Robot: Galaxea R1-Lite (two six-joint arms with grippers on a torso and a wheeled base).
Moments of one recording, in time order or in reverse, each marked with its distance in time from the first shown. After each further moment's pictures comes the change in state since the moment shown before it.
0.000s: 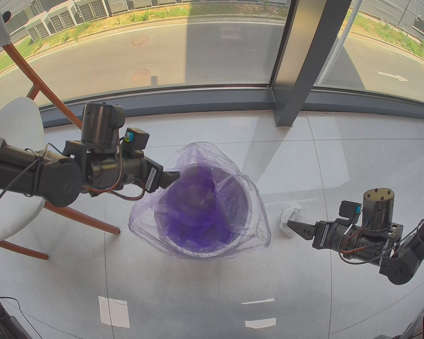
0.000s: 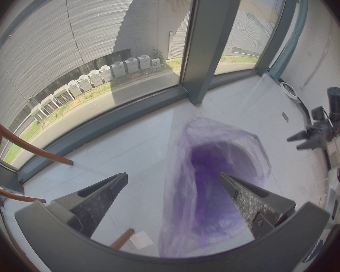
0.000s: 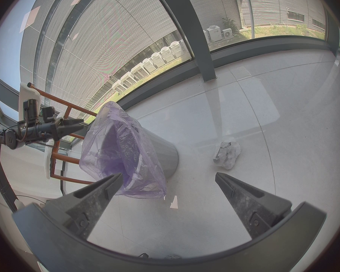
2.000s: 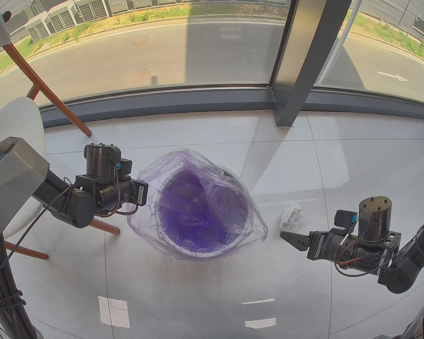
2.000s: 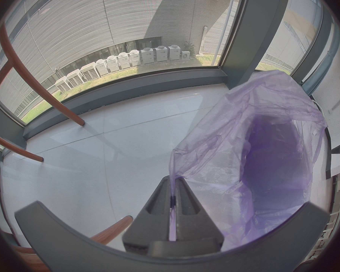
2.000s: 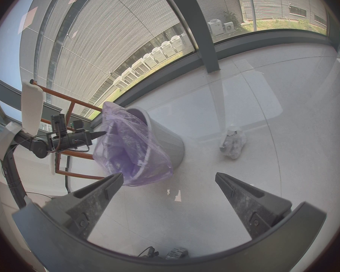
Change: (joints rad) left arm 0.143 0.230 0.118 -0.330 0.056 -0.159; right arm 0.069 -0.005 0.041 -0.015 -0.014 0.040
